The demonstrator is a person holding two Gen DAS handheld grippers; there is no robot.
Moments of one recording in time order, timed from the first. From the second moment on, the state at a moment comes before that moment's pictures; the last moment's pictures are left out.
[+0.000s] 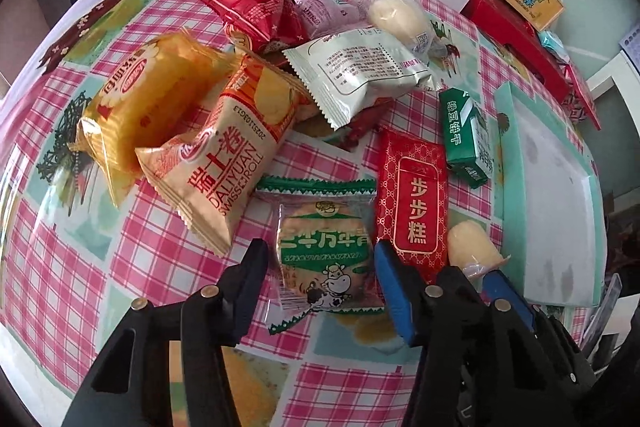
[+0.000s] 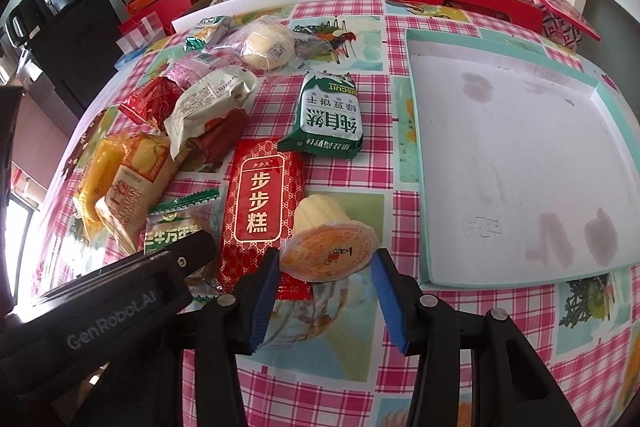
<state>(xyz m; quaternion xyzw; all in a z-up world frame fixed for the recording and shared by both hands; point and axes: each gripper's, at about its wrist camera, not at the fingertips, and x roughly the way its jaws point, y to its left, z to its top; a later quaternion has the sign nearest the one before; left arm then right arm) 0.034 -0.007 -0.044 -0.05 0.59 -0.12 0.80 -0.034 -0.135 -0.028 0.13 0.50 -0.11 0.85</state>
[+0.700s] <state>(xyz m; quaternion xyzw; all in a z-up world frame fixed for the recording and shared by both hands) 0.041 0.005 -0.048 -0.06 0.58 -0.10 0.80 -0.024 -0.140 -0.032 0.11 0.50 -0.09 0.85</state>
